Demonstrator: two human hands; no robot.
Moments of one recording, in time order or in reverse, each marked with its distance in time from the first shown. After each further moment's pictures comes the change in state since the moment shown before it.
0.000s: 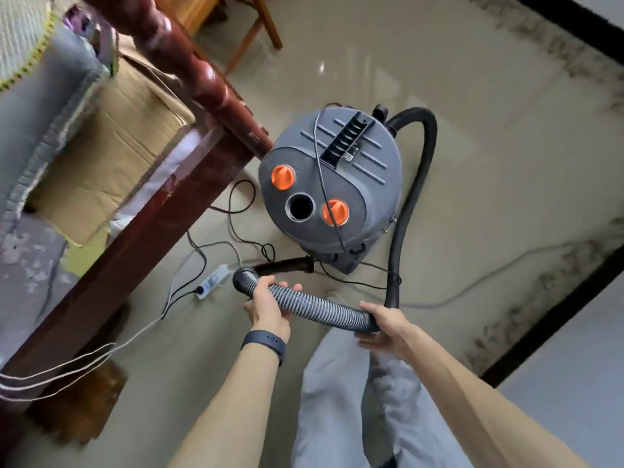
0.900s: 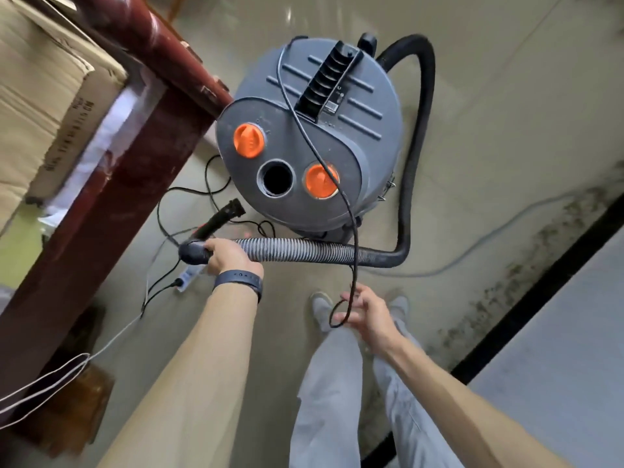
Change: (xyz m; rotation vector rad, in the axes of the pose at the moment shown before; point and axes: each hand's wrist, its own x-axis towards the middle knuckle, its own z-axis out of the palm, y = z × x) left_hand 0.097 0.025 0.049 0.215 0.294 0.071; right_hand 0.032 0.030 0.042 0.374 -0.070 -0.270
